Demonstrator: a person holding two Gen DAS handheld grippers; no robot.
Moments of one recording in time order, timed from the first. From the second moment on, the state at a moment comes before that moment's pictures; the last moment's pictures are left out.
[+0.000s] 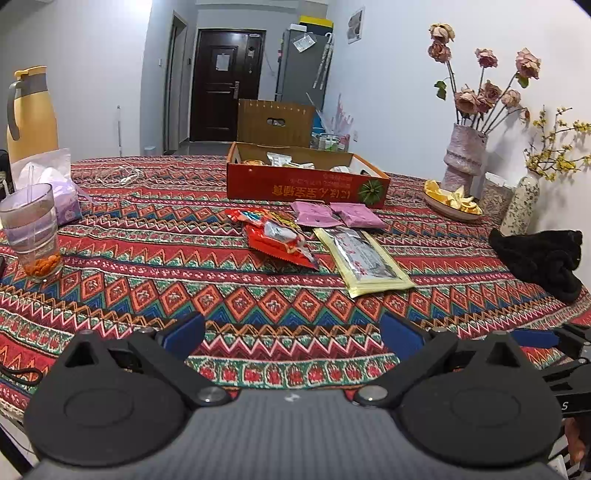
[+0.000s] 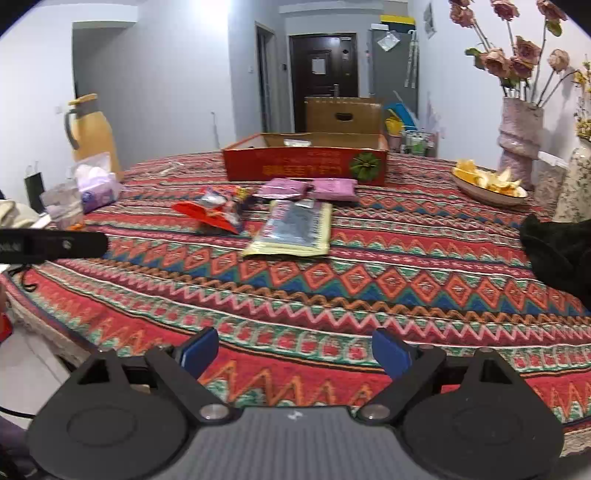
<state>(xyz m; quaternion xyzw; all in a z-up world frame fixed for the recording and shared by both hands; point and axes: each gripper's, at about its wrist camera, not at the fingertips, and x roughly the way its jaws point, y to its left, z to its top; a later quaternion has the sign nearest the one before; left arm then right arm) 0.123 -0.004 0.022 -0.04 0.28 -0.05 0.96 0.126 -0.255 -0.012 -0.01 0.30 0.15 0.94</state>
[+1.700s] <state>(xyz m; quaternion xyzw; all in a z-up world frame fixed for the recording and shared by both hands) 0.480 -0.096 -0.031 0.08 0.40 -0.09 0.91 0.460 -0.285 -0.033 0.01 0.33 0.10 0.94</state>
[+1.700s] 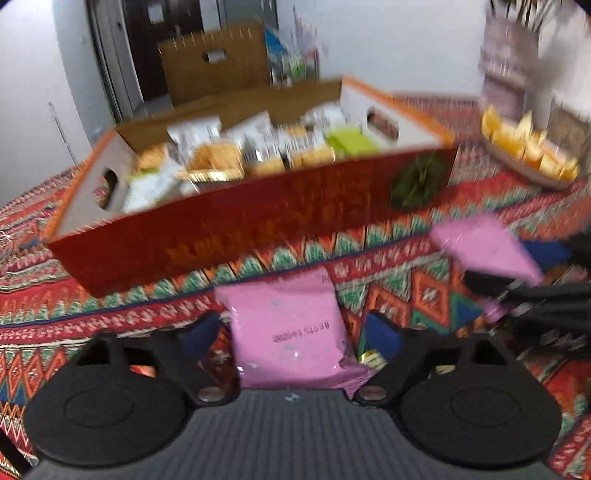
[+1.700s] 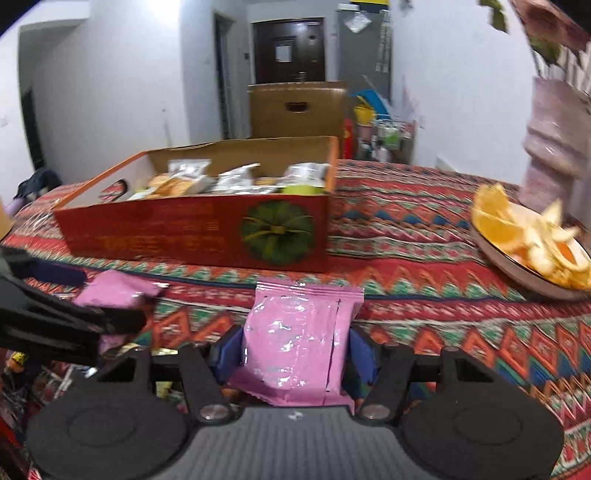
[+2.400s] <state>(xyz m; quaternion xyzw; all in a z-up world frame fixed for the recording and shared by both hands) 0.305 -0.023 0.047 -0.02 0.28 -0.05 0.96 0.397 -0.251 -0.013 -0.01 0.27 0.14 0.95</state>
